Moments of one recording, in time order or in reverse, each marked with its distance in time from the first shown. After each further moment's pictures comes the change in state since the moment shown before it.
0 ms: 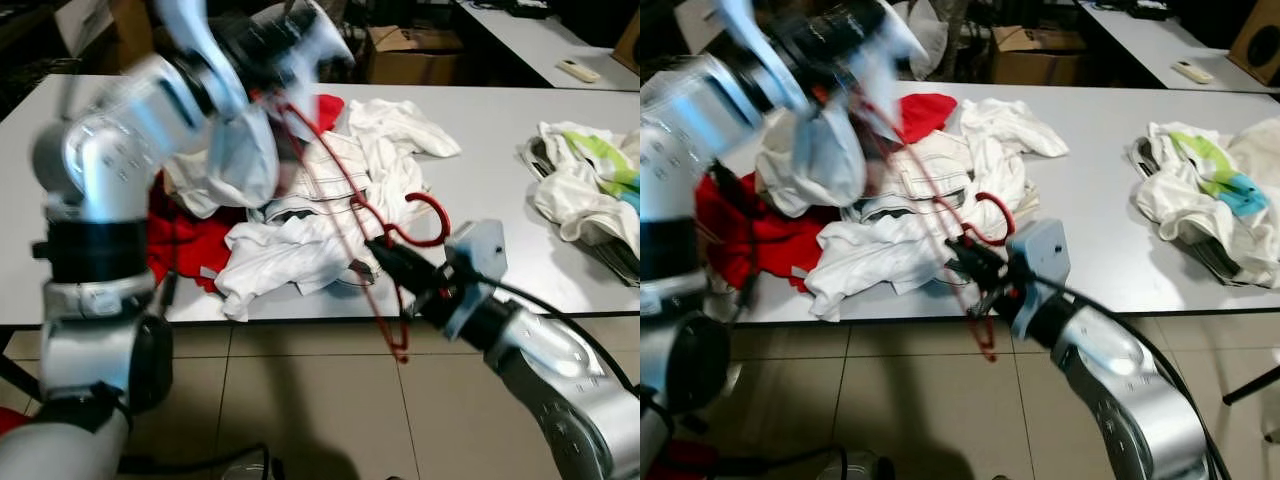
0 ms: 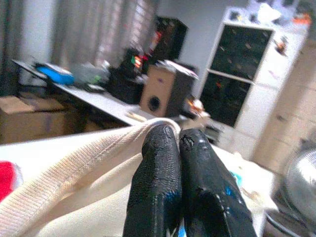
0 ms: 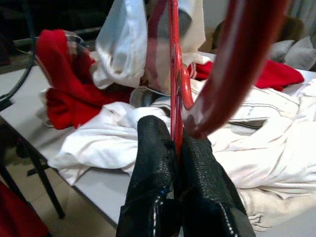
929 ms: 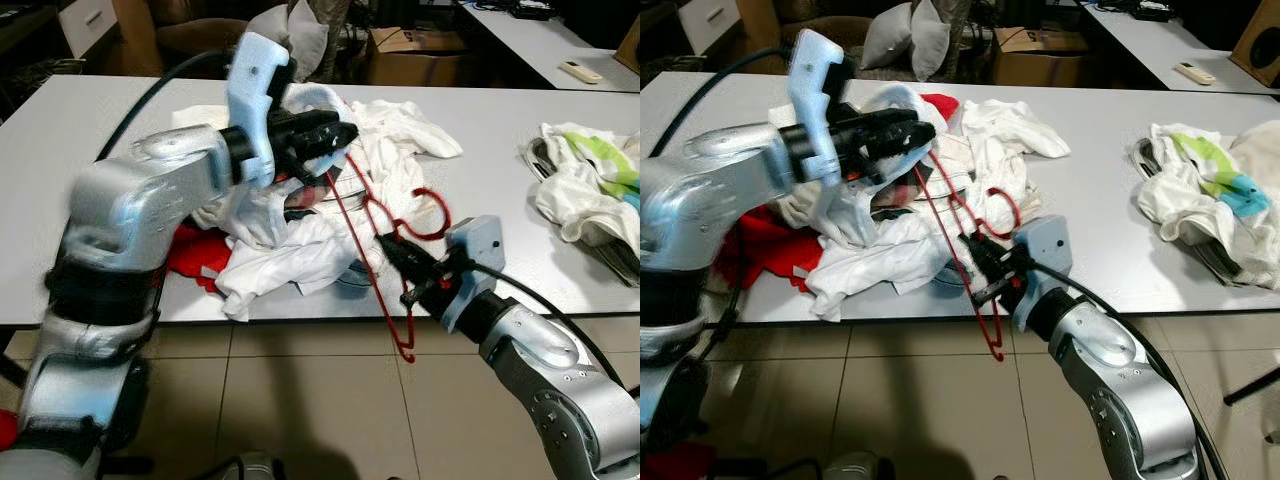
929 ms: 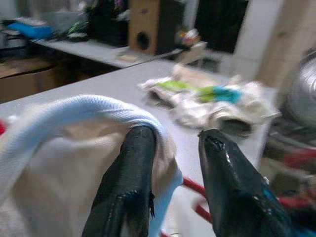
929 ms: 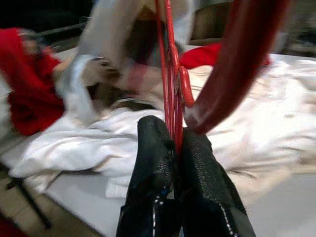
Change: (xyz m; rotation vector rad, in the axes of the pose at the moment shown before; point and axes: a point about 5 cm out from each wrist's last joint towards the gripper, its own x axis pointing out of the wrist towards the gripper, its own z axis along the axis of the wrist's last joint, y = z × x) left arm -0.019 -0.013 -0.043 0.149 0.246 -0.077; right arm 0.002 -0.013 -0.007 0.056 0.018 -0.144
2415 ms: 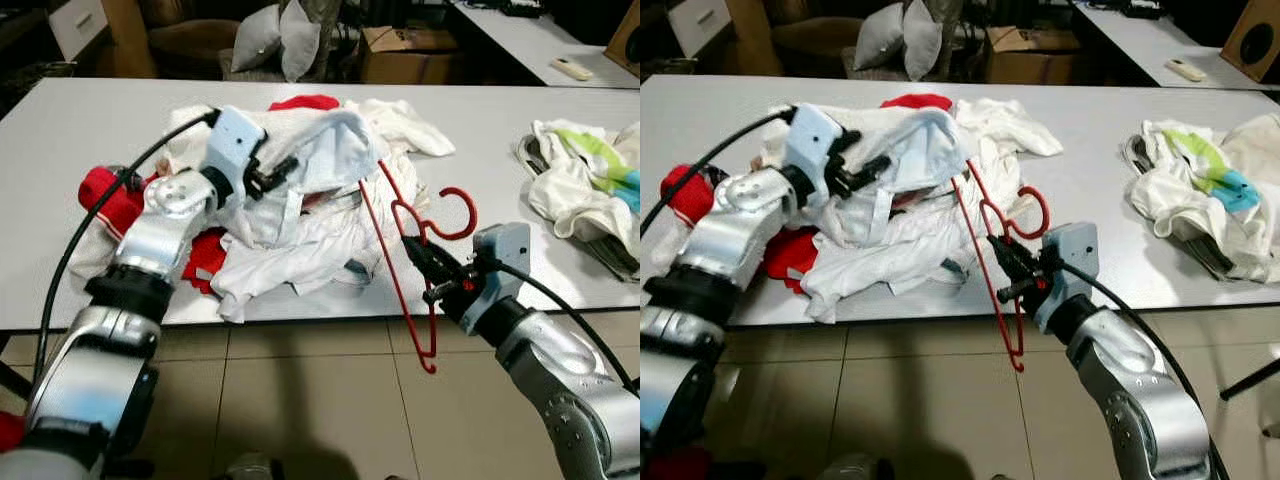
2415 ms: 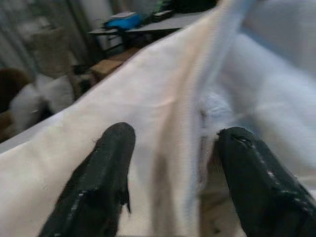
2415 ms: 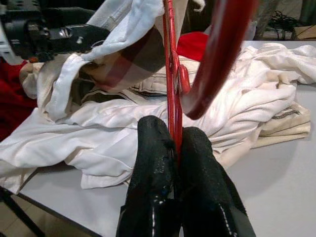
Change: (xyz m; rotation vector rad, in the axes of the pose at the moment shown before) left arm 0.009 0.081 -0.082 0.357 0.113 0.351; right arm -0.009 -0.015 -0.011 0.060 0.010 -0.052
